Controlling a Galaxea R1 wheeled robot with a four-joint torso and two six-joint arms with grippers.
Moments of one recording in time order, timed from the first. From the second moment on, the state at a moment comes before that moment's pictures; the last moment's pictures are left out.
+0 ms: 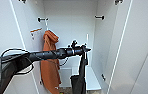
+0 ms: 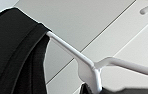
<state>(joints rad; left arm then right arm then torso) 0.02 2.69 -1.48 0.69 0.00 -1.49 -1.55 3.08 -2.72 -0.24 0.09 0.24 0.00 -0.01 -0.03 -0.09</state>
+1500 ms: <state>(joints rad) 0.13 2.60 -1.39 0.71 -0.05 -1.49 -1.55 3.08 -2.72 -0.24 0.08 0.24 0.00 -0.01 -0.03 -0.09</state>
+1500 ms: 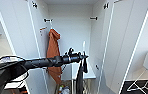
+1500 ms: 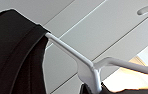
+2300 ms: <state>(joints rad) 0.17 2.57 -1.31 0.75 -0.05 -1.49 -1.55 3.08 -2.72 -0.24 0.08 0.24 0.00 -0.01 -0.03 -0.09</state>
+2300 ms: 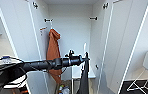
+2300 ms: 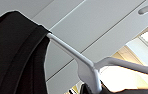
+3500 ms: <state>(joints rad) 0.30 2.52 -1.26 0.83 -0.07 -1.49 -1.55 3.08 -2.72 -0.24 0.09 0.24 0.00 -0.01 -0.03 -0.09</state>
